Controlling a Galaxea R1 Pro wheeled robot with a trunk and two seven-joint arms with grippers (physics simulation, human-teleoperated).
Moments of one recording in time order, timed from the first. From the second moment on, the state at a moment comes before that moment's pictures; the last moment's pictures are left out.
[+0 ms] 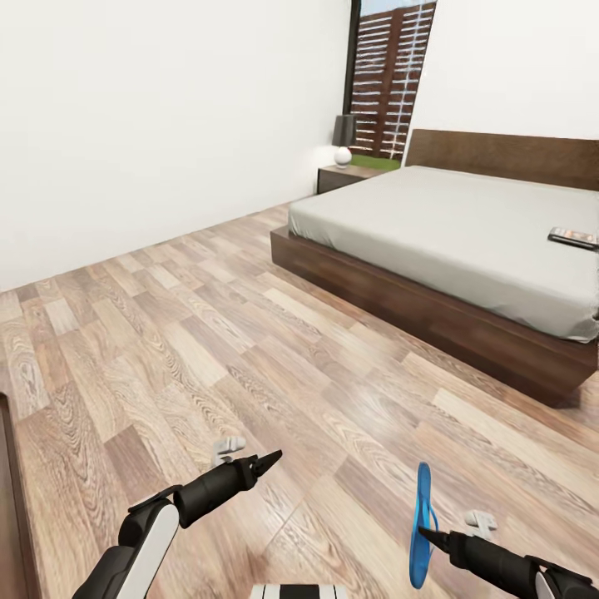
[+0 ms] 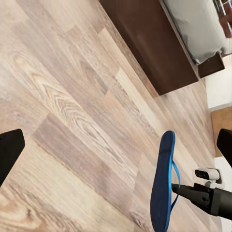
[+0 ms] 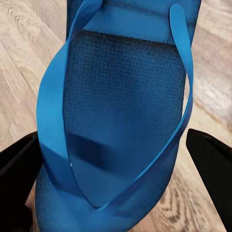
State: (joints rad) left arm -0.23 0.02 -0.09 -1.35 0.57 0.59 -0.47; right arm -0.21 -0.24 -0.30 -0.87 -0.14 0.48 0.87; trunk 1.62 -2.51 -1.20
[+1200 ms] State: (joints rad) left arm -0.23 0.01 -0.09 -1.07 0.42 0.51 -0.46; right arm -0.21 -0.23 -0.29 -0.58 -0.13 0.30 0.86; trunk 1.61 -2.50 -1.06
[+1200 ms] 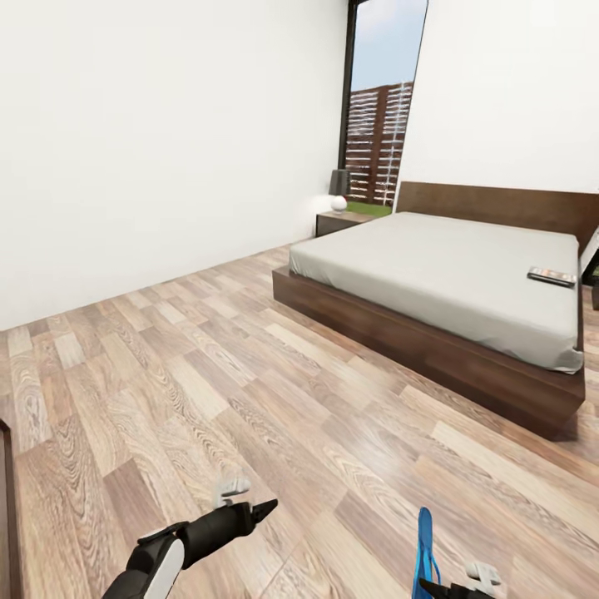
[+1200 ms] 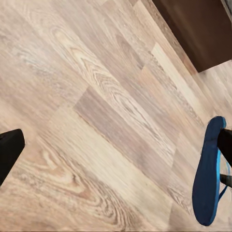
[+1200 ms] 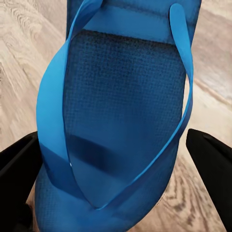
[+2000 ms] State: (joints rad) left arm -0.22 0.01 -0.09 -0.86 0.35 0.33 -0.46; right arm -0.21 -0.23 -0.29 -0.57 -0.13 0.18 0.86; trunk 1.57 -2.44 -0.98
